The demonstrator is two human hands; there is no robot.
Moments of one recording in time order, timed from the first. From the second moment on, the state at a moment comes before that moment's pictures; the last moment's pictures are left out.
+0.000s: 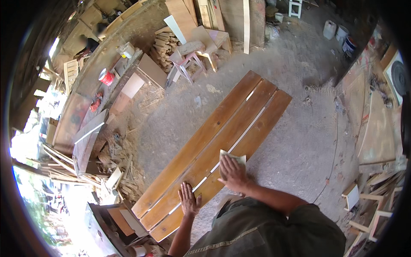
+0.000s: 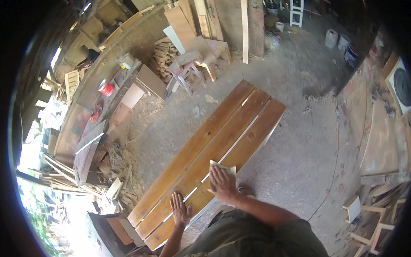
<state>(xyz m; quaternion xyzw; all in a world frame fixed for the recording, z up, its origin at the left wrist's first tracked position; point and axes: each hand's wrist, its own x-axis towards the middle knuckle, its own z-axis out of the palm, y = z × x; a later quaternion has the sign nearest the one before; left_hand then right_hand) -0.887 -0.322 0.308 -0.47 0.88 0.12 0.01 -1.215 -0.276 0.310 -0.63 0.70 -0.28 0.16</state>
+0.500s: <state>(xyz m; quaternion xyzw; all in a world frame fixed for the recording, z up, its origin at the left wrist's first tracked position) -0.899 -0.324 0.320 -0.48 0.87 0.12 0.01 -1.197 -0.266 0.302 -0.66 0.71 -0.25 0.01</state>
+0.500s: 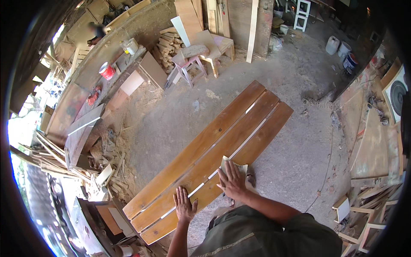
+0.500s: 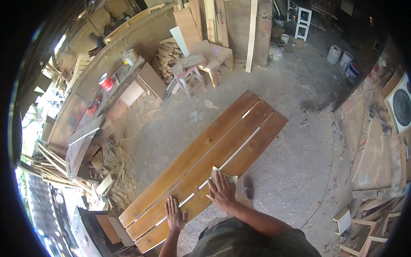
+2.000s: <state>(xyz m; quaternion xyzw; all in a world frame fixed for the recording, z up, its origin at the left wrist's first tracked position) -0.993 -0.324 0.299 -0.68 0.73 0.07 -0.05 -1.472 -0.294 0.314 -0.49 0.82 -0.26 0.14</state>
